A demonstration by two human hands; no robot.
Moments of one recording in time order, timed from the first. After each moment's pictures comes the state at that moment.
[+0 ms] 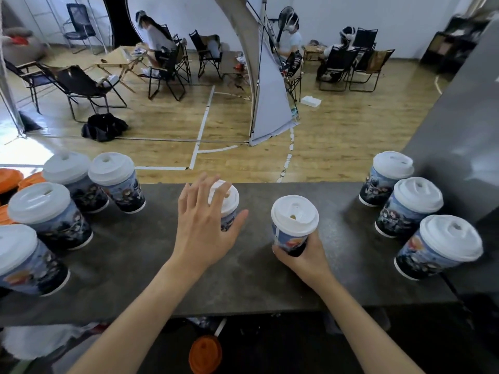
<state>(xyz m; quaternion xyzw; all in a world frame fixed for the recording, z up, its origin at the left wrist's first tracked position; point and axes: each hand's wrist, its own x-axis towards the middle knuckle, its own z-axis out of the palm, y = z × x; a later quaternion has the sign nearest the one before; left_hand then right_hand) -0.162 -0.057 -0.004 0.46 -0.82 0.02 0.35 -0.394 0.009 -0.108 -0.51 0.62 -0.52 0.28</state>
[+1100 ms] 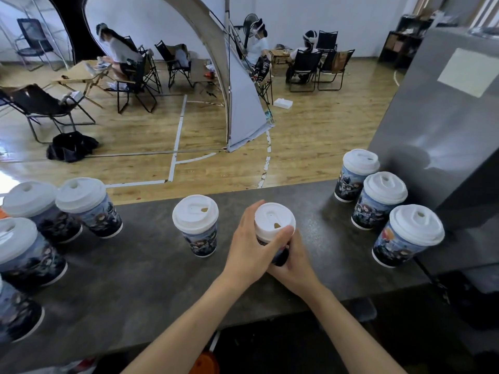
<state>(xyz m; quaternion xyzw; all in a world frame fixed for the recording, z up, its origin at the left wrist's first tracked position) -0.254 -0.026 -0.013 0.42 -0.72 -0.43 0.34 -0.390 0.015 -0.106 -0.53 0.61 -0.53 0.26</state>
